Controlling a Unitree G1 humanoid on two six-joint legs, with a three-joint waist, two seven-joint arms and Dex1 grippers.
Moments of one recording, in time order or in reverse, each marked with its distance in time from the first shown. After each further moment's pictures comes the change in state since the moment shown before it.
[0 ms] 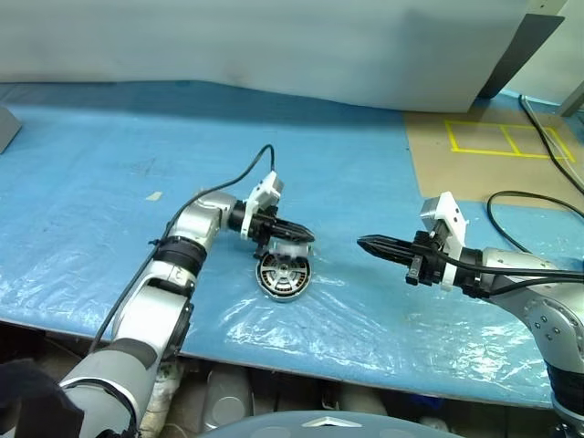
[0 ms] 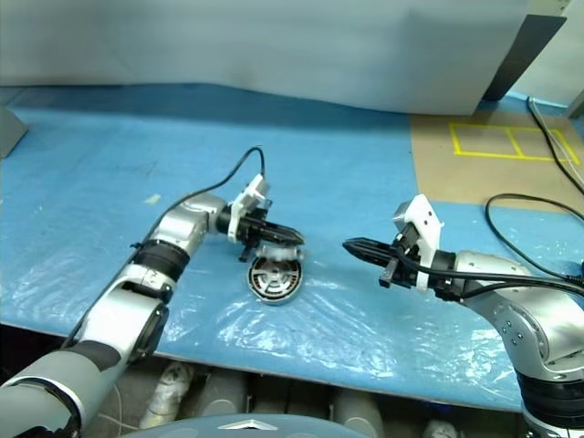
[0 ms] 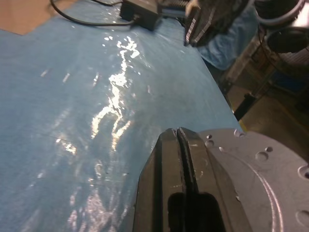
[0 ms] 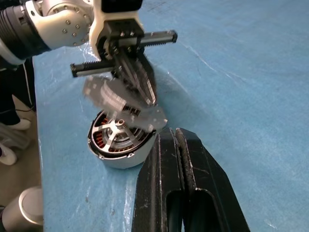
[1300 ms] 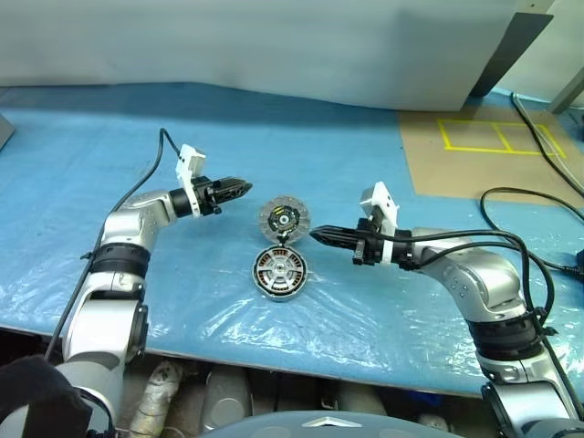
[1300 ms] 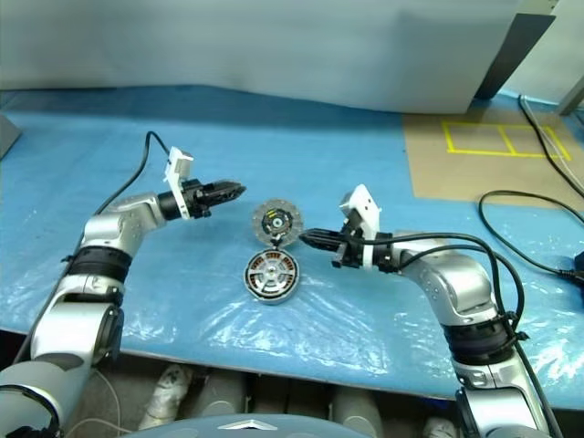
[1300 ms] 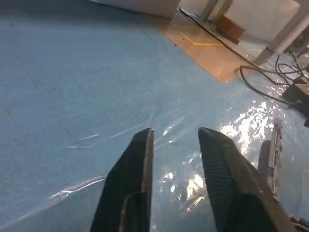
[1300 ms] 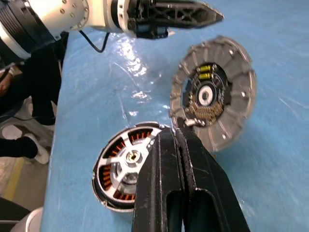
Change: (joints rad) left arm -0.011 0.176 0.297 0.122 -0.204 0.202 0.495; right arm -0.209 0.207 0.256 0.271 -0.199 -0.099 0.116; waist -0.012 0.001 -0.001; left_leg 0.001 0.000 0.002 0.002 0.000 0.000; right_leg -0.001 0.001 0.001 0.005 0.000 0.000
